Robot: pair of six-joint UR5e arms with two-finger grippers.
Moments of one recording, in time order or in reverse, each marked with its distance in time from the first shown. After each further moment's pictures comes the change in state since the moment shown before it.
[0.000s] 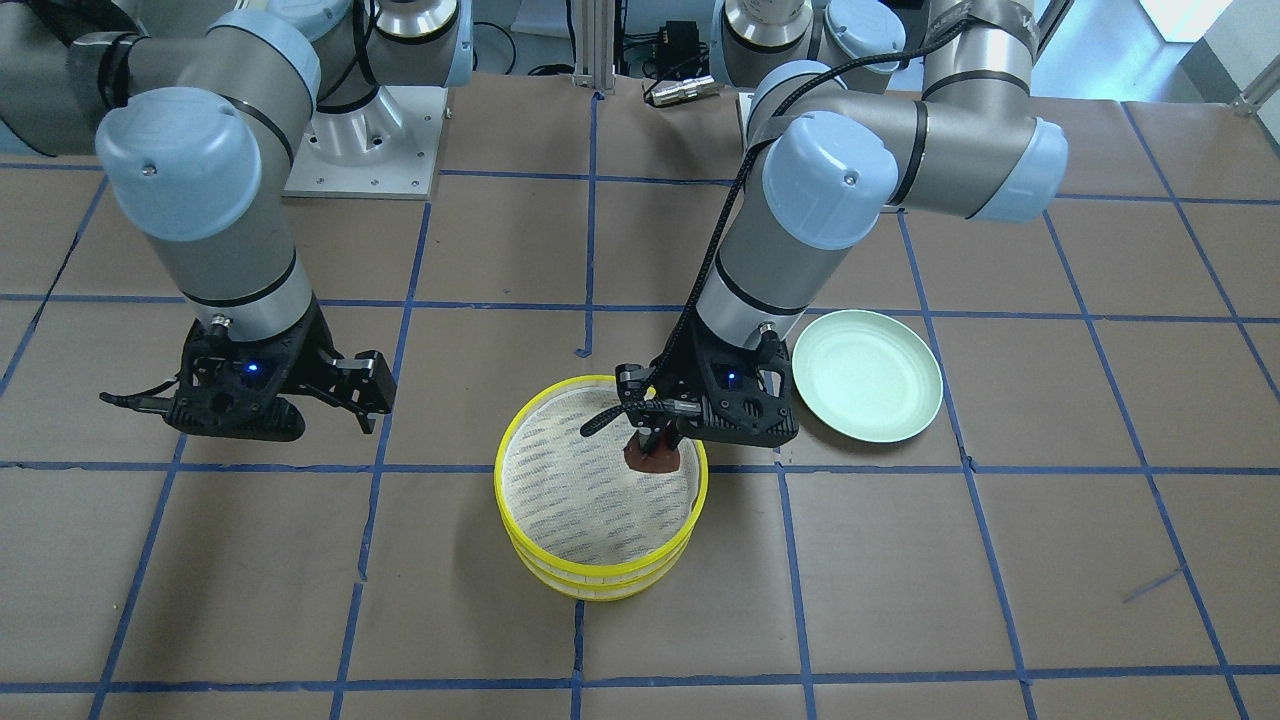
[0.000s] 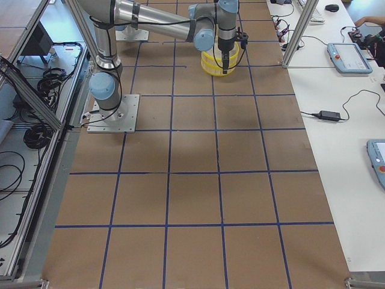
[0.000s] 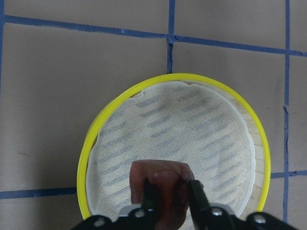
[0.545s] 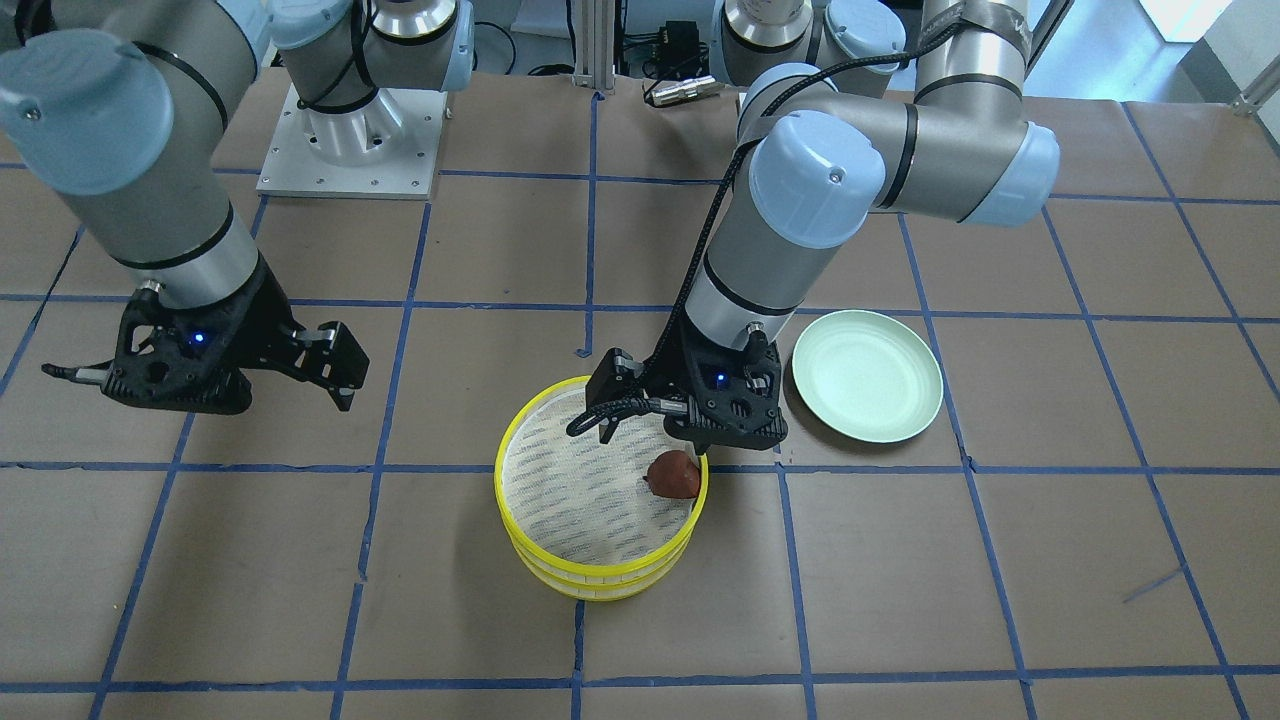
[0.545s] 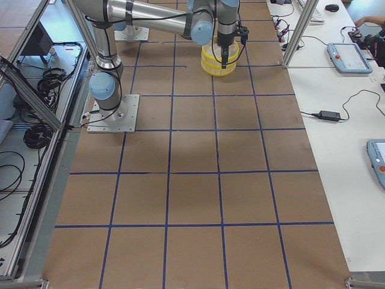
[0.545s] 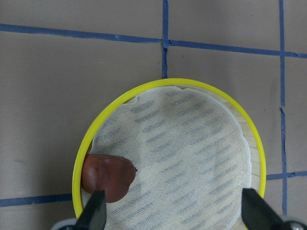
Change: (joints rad) left arm 0.003 0.012 0.018 -0.004 0.021 0.060; right arm -0.017 -0.072 -0.068 0.180 0.065 0.003
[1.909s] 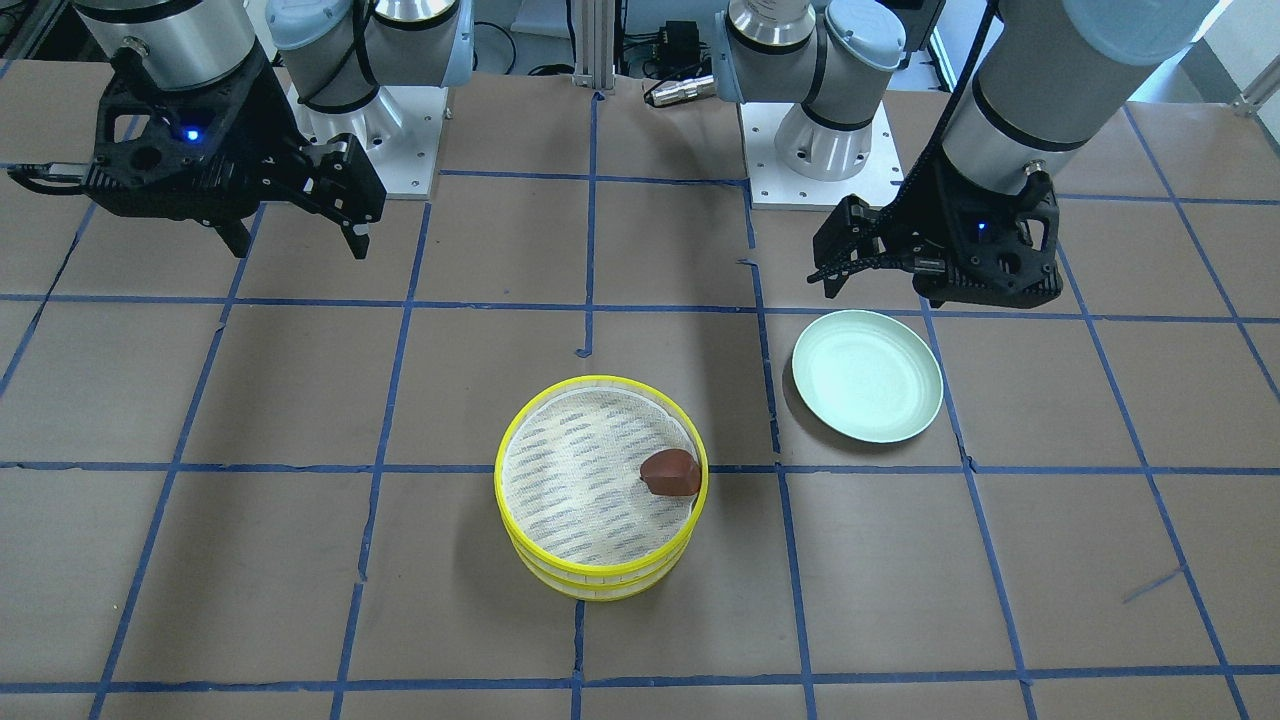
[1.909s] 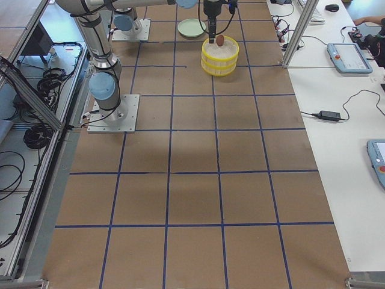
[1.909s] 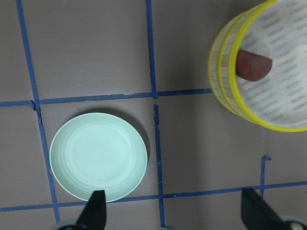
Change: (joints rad) left arm 0.222 0.196 0.148 -0.663 0.180 0.304; right arm 0.046 -0.100 -0.134 0.251 0.011 -0.012
